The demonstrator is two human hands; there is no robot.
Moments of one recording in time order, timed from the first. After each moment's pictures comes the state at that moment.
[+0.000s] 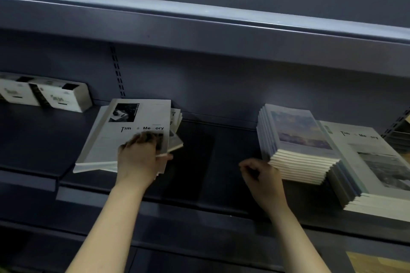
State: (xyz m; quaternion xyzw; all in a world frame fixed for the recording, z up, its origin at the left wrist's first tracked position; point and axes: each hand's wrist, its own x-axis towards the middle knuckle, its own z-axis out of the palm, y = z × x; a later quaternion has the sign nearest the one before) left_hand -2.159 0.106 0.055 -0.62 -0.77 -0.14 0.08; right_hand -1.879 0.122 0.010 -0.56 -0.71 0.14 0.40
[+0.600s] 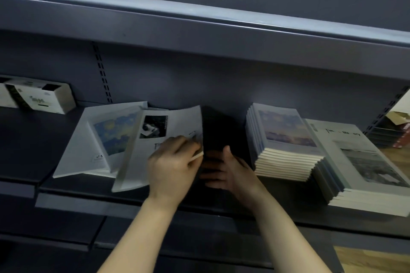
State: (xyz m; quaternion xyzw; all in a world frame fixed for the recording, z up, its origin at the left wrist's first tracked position) left_hand -2.068 0.085 0.071 -0.67 -0.51 -0.50 0.21; right_hand -1.909 0.121 0.037 -0.41 -0.47 0.69 0.38
